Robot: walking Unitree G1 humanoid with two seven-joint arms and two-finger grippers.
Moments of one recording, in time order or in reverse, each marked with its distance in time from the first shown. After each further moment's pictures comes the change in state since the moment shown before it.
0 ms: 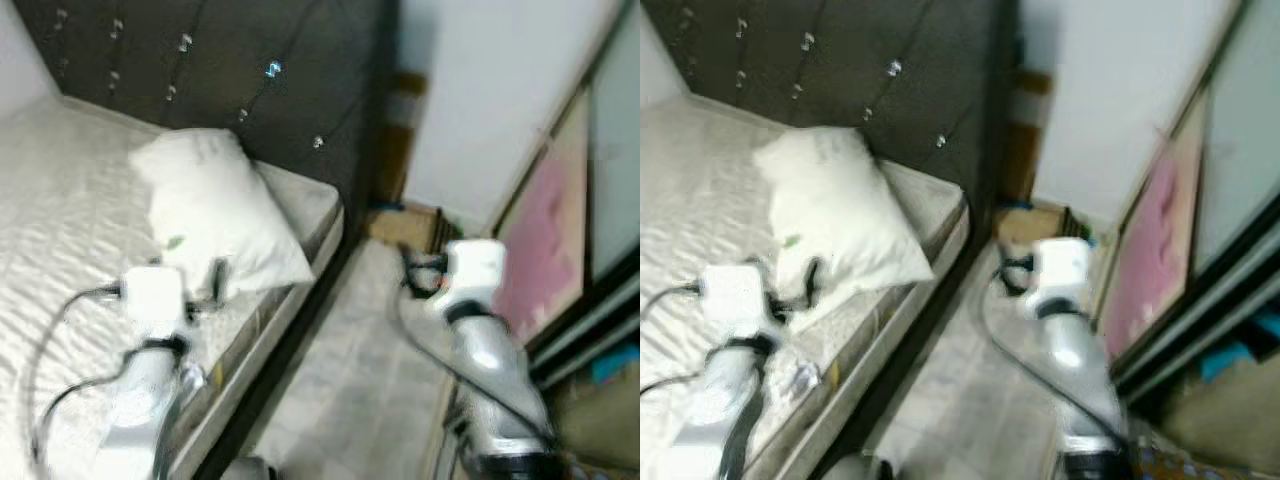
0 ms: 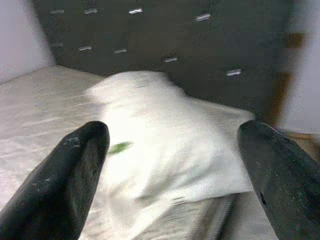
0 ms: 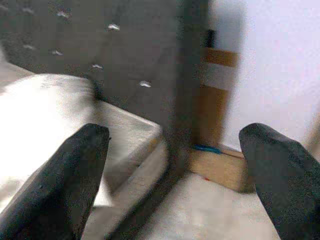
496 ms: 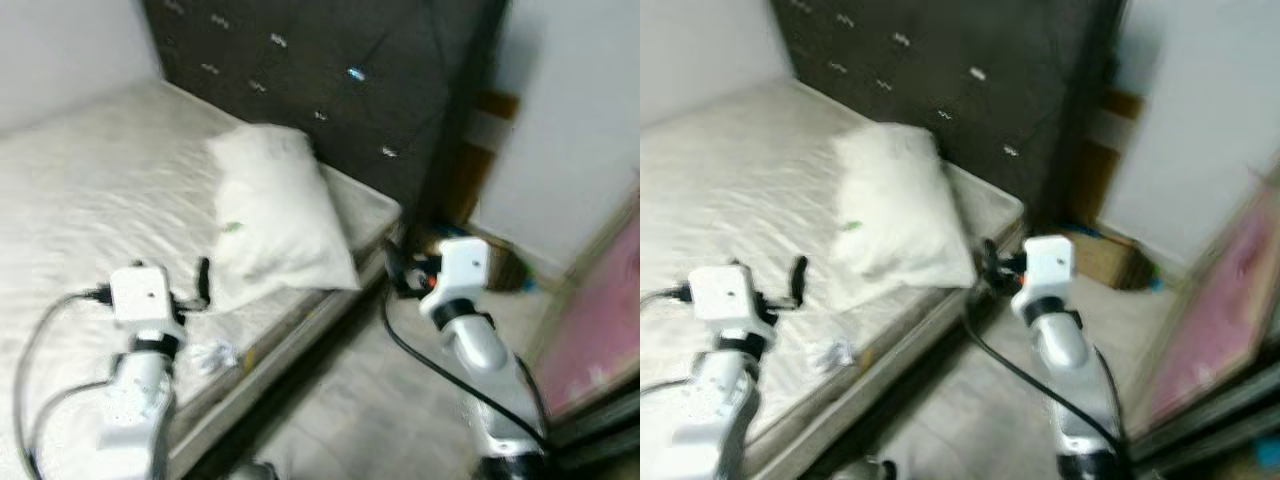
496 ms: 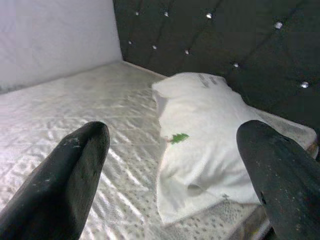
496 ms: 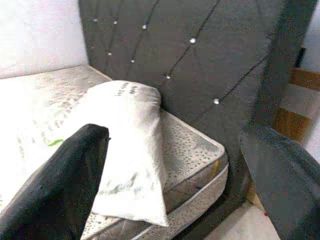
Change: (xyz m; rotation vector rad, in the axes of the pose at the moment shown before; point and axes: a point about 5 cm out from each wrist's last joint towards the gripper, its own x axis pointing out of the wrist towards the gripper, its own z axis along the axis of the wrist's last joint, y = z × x) left arm 0.003 -0.006 0.003 -0.038 -0.021 -0.019; right arm -0.003 -0.010 -0.001 -0.039 0.008 -0.004
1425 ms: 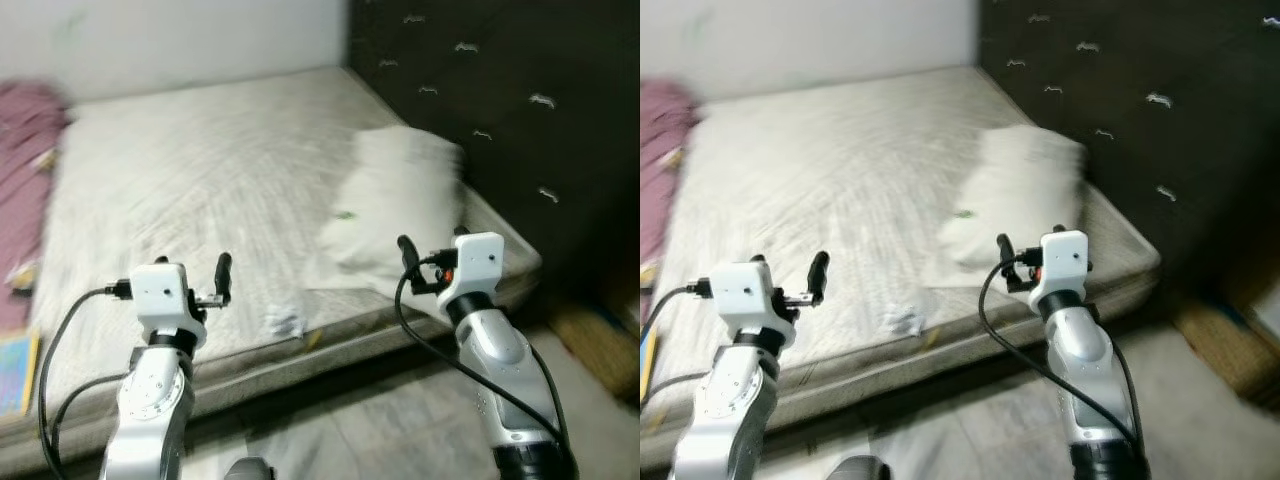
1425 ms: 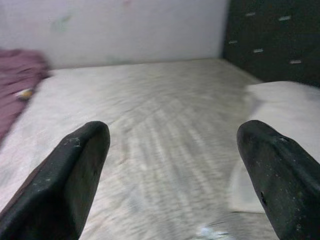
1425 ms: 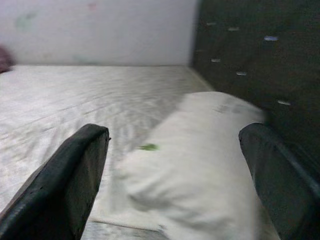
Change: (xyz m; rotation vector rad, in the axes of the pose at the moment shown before) left arm 0.003 0.000 0.004 -0.012 -0.020 -0.024; right arm 0.008 0.000 0.003 0.001 -0.017 0.006
